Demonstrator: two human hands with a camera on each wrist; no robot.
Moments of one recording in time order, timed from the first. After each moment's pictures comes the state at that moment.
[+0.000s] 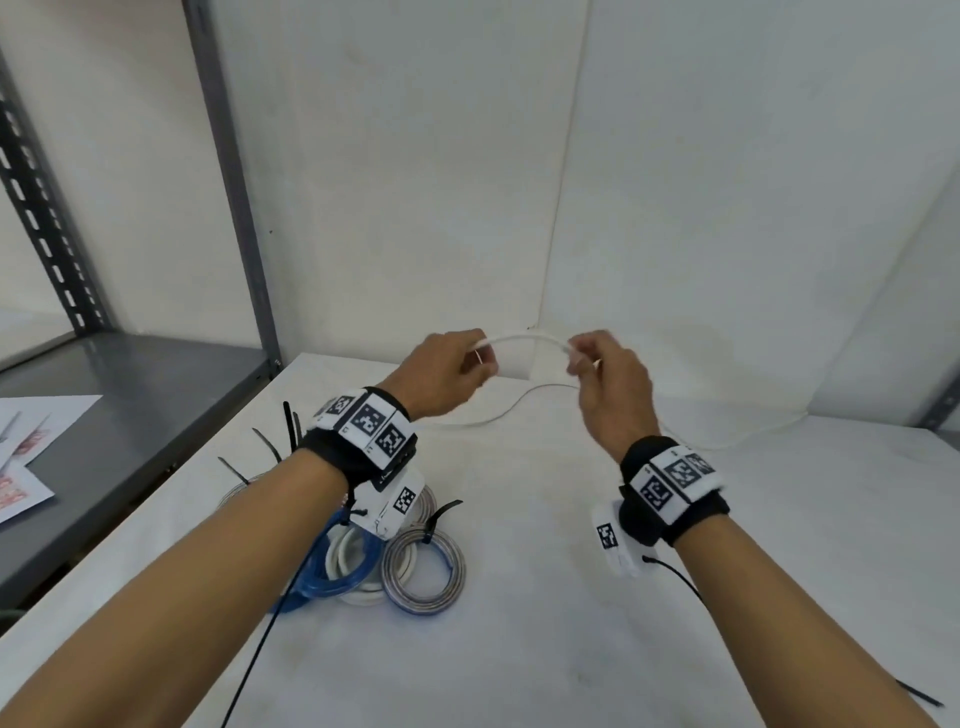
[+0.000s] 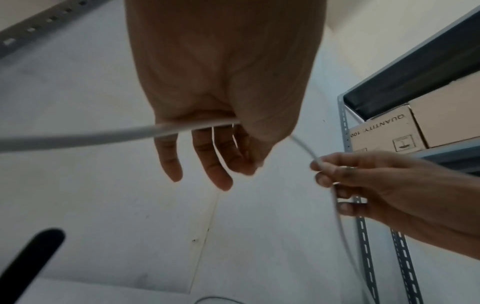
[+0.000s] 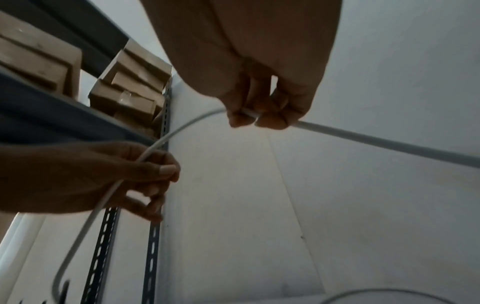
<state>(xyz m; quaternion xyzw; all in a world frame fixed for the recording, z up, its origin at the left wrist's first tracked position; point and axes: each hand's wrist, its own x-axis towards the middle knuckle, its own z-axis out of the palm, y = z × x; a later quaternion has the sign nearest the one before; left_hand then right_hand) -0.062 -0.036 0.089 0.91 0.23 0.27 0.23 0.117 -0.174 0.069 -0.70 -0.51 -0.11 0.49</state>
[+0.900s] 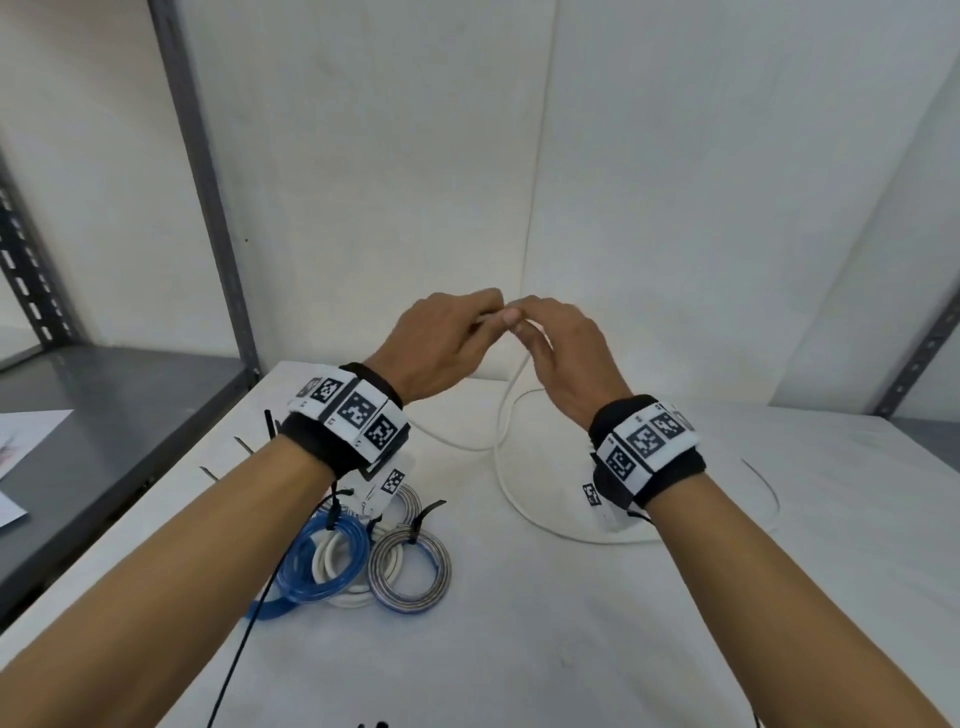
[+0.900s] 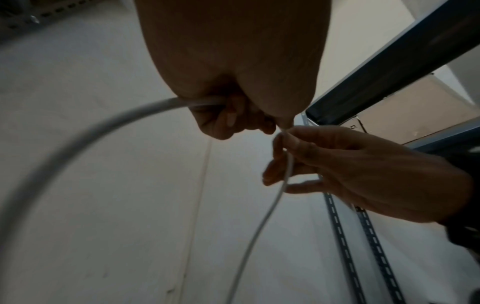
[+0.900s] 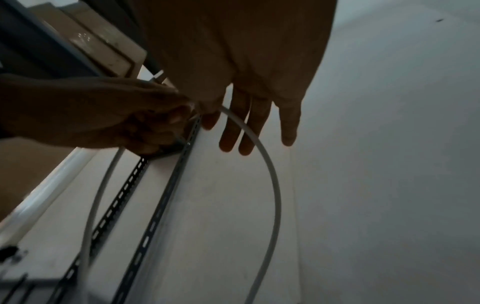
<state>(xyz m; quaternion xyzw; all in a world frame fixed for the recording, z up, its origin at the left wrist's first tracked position) -0.061 -0.064 0.133 0.92 0.12 0.38 0.07 0.093 -0.172 0.118 -0.64 -0.64 -0.18 0.39</state>
